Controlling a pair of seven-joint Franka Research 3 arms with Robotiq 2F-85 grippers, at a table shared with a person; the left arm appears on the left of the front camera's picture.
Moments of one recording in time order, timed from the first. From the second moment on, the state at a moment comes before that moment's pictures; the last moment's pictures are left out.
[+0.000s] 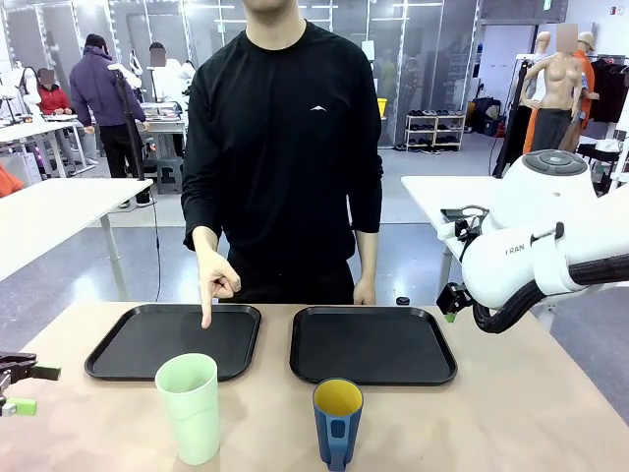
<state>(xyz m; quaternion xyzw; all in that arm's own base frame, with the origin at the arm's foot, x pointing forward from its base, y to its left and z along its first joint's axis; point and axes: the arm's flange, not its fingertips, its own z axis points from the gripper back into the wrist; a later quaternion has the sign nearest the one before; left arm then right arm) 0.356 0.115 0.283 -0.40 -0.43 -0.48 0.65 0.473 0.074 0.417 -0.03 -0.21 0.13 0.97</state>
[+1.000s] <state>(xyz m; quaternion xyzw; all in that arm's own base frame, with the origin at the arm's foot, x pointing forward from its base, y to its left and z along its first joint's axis) 0.405 0.060 0.314 -0.44 -0.46 -0.58 0.51 0.473 0.074 0.417 -0.03 -0.21 0.13 0.97</state>
